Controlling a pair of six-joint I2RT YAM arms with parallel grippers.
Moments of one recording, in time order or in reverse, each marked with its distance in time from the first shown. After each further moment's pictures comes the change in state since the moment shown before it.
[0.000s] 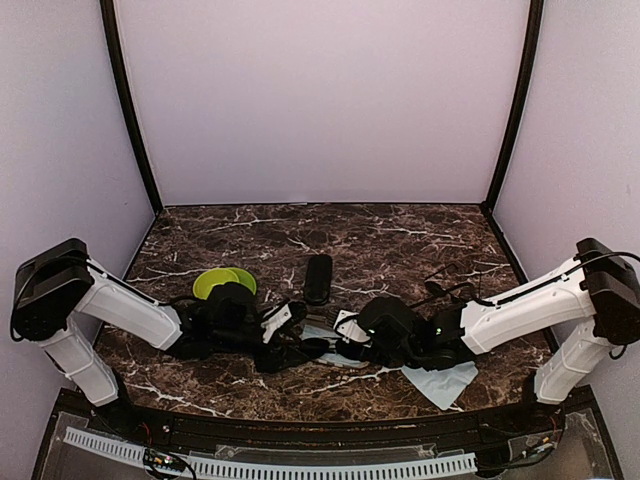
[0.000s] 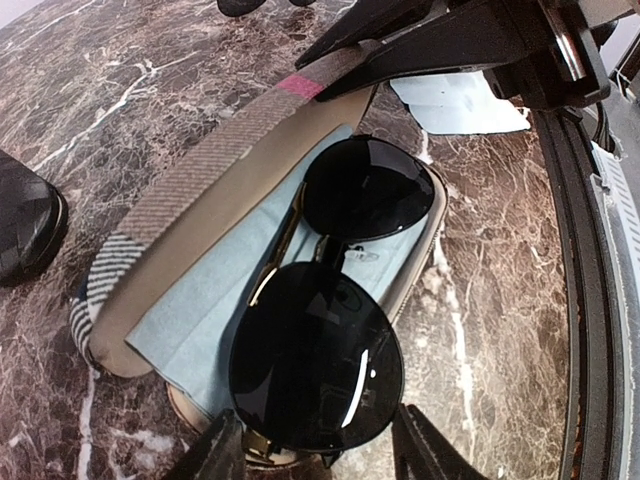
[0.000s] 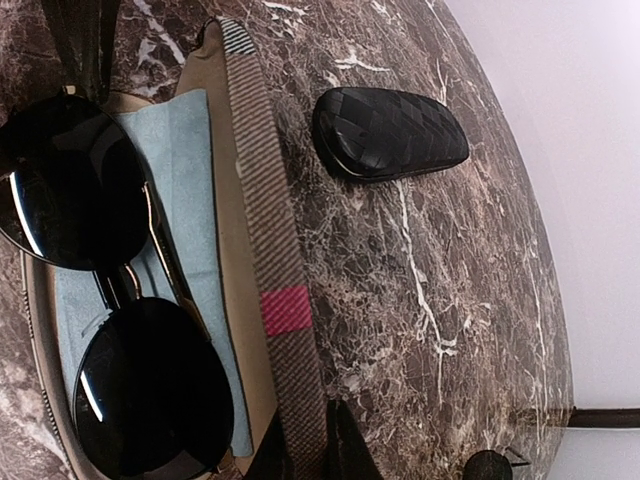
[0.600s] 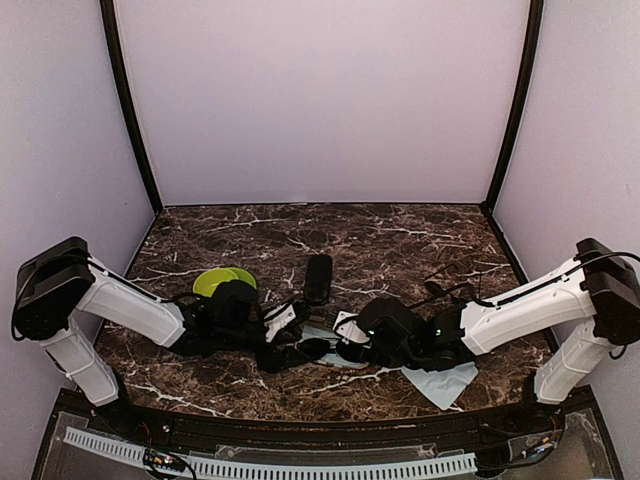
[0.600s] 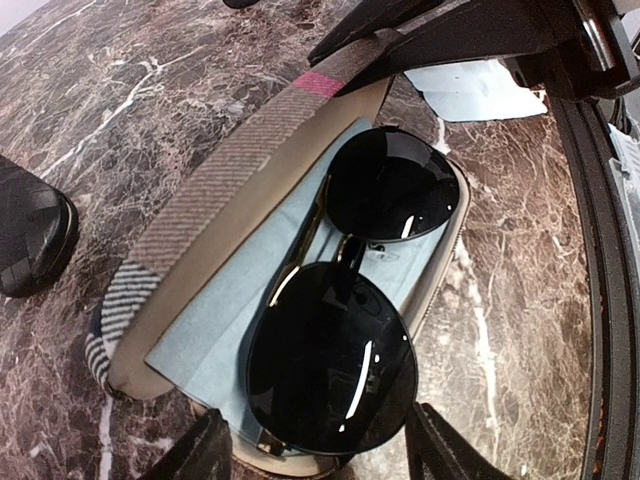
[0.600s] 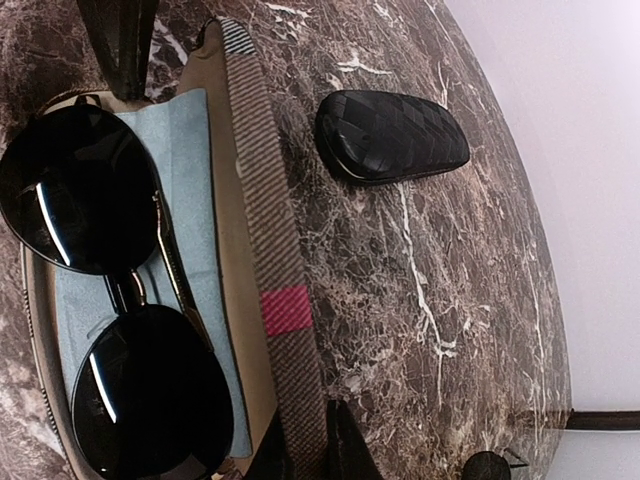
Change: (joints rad) left arm -0.003 0.011 0.038 -0.059 -0.033 0.057; right arm 0.006 0.000 0.000 0.000 0.006 -0.005
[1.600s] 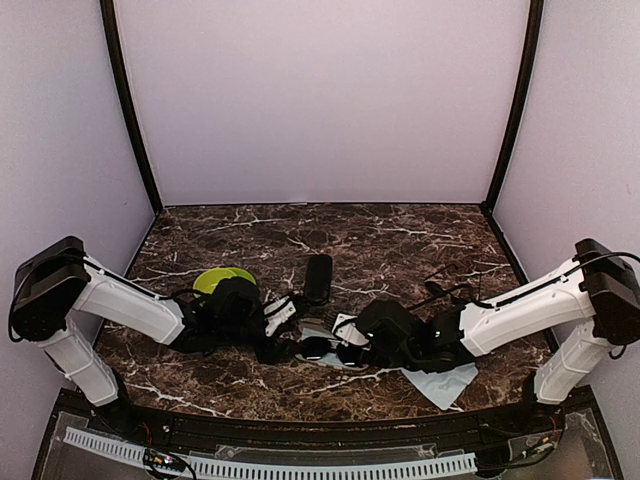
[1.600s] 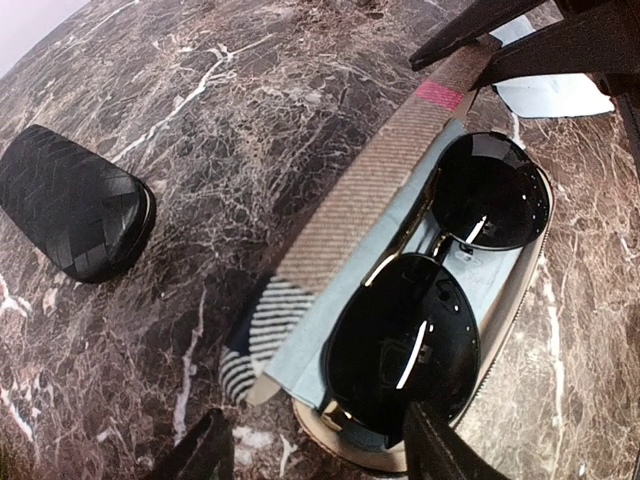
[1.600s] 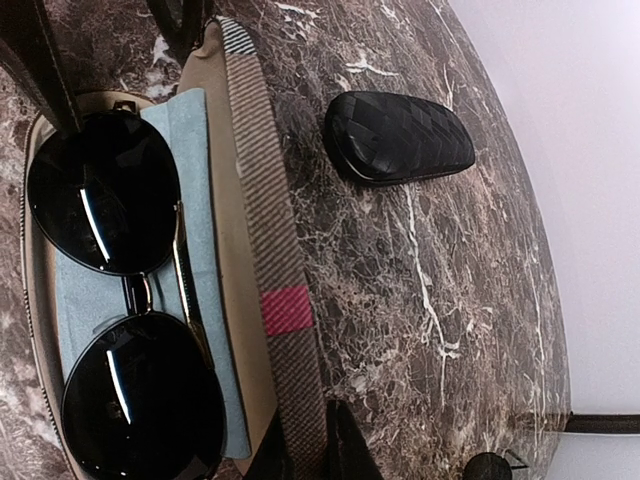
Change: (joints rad) left arm 0.000 -0.013 0.025 -0.056 -0.157 0.038; right arm 0.008 0.005 0.000 -0.001 0.001 -0.004
